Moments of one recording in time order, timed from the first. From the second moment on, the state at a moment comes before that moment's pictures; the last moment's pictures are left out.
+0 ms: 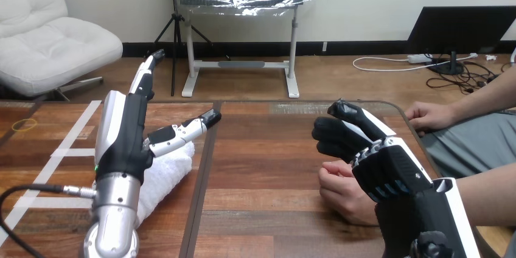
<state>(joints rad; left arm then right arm) -0.14 0.18 0.04 0.21 0.39 -0.21 0.14 0.65 -0.12 0.26 -0.43 0.04 -0.73 0.13</state>
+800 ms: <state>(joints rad) -0.21 0.19 -0.01 0.33 0.48 -0.08 0.20 0.65 -0.12 0.24 -0.43 0.03 -0.73 0.13</state>
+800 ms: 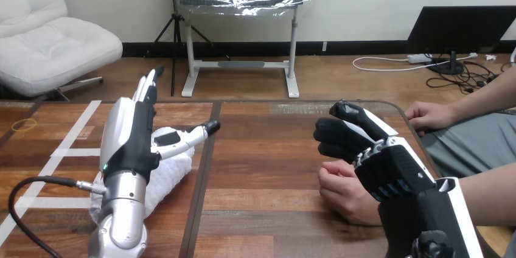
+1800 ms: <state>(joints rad) -0.27 0.19 -0.10 0.40 0.60 0.17 0.31 0.65 -0.13 0.23 -0.43 0.04 -0.73 0.14</state>
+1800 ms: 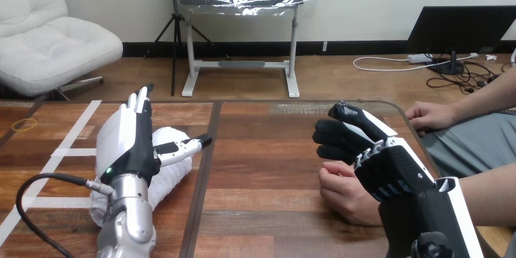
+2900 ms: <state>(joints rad) -0.32 0.19 -0.15 0.47 0.64 0.33 0.36 0.65 -0.13 0.23 -0.43 0.04 -0.73 0.14</state>
